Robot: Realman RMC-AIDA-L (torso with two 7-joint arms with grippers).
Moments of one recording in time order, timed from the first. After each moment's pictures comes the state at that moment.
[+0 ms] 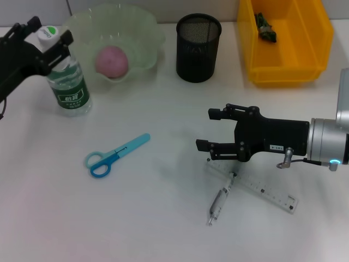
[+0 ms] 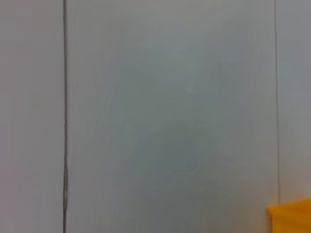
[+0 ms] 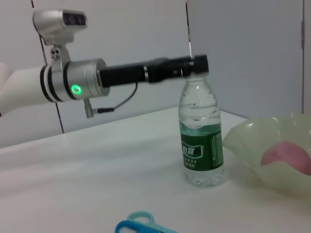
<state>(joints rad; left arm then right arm) -0.44 -2.07 0.69 0.40 1.29 1.26 -0.78 0.54 2.09 -1.00 -0.42 -1.70 -1.35 1.06</state>
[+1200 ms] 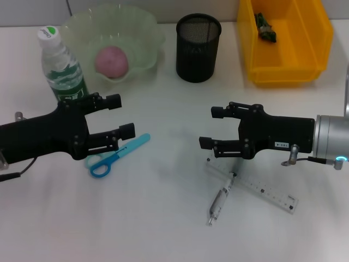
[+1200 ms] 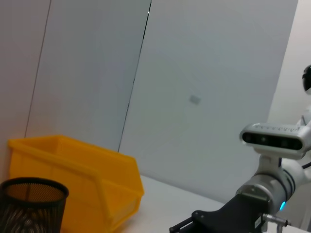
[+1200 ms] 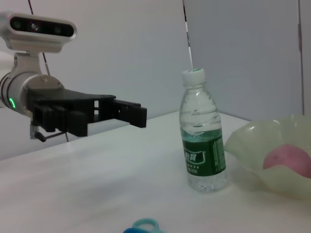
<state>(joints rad) -0.41 -2.03 0.77 0.57 1.75 1.73 -1.23 0.53 2.08 -1.00 -0.46 -1.71 -1.39 1.12</state>
